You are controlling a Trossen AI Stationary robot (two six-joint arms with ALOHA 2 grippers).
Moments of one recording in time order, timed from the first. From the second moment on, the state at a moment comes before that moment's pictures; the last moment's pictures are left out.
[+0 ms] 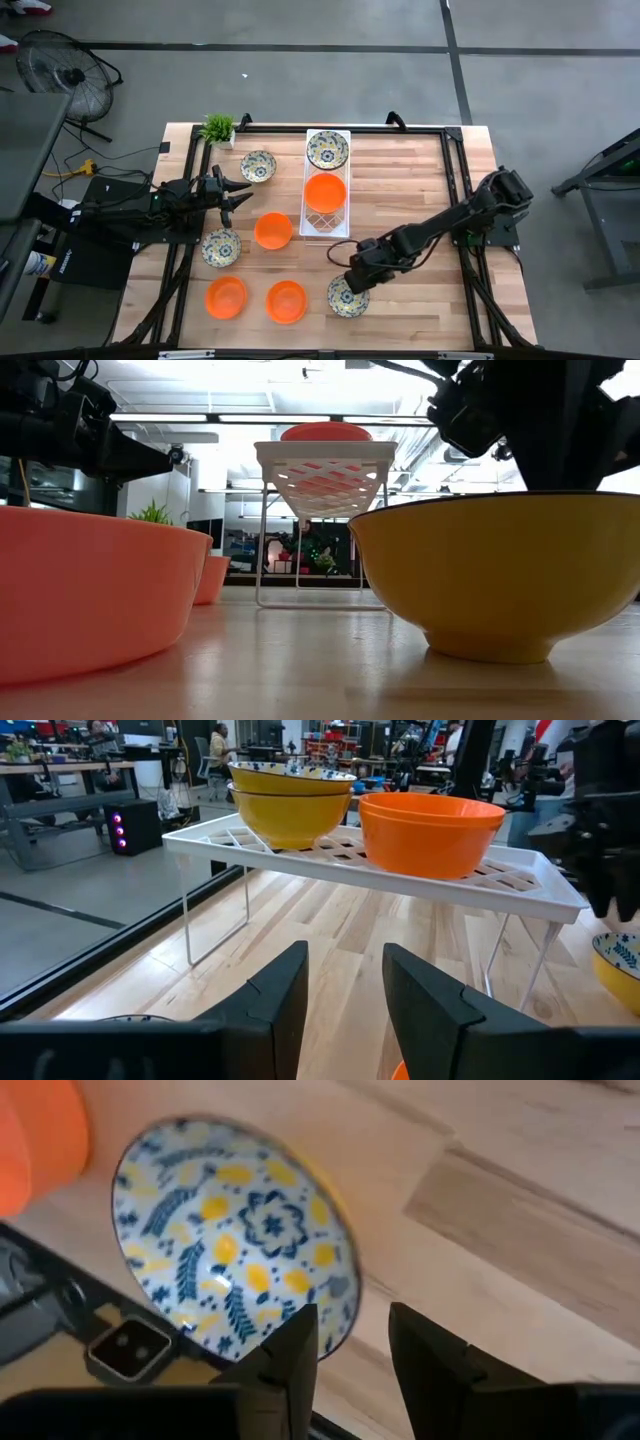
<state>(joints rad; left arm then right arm) 0.06 0.02 0.06 -0.08 -0.24 -0.06 0.42 1.73 1.19 -0.65 -0.20 1.59</state>
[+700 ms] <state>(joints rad) 0.06 0.02 0.06 -0.08 -0.24 -0.06 0.52 1.79 1.19 -0.63 -0.03 1.57</state>
